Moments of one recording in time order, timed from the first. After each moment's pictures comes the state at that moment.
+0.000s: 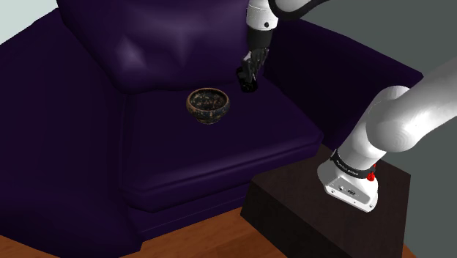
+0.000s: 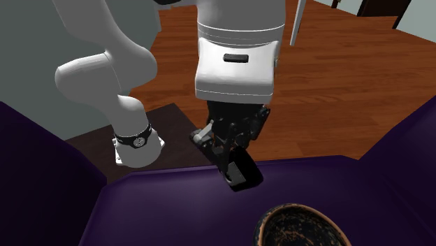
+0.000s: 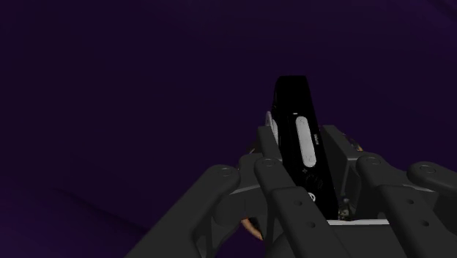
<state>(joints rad) 0.07 -0.40 0.15 -2.37 0.04 1.98 0.14</state>
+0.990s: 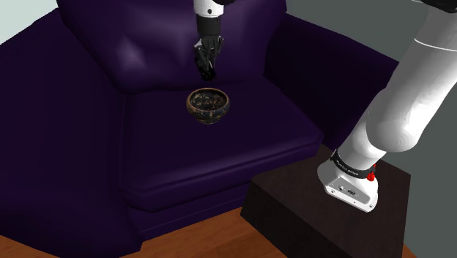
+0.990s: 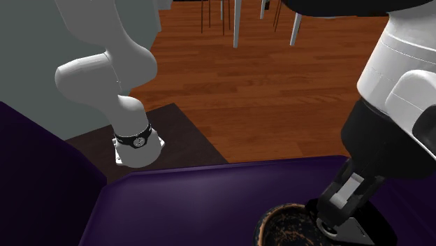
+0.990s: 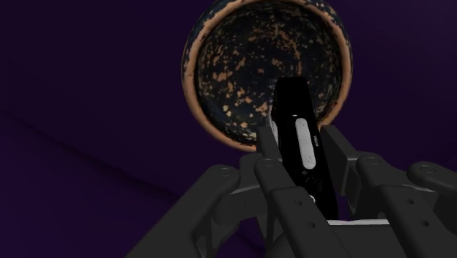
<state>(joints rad) 0.08 0.10 0.21 -1.81 -0.04 1.91 0.25</state>
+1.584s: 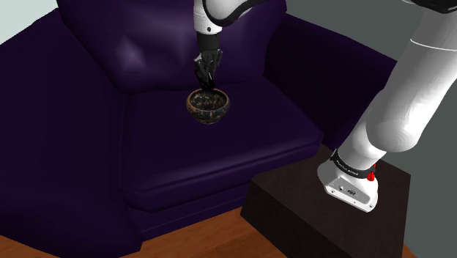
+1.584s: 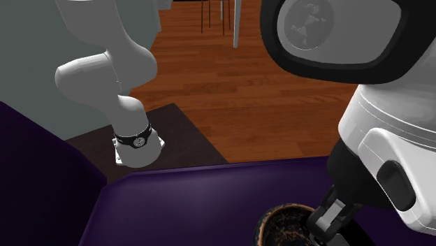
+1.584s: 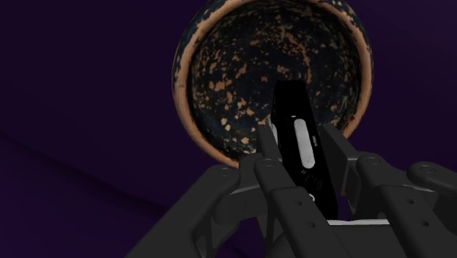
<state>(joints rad) 0.08 0.13 0.21 -1.89 -0.05 2.02 0.25</state>
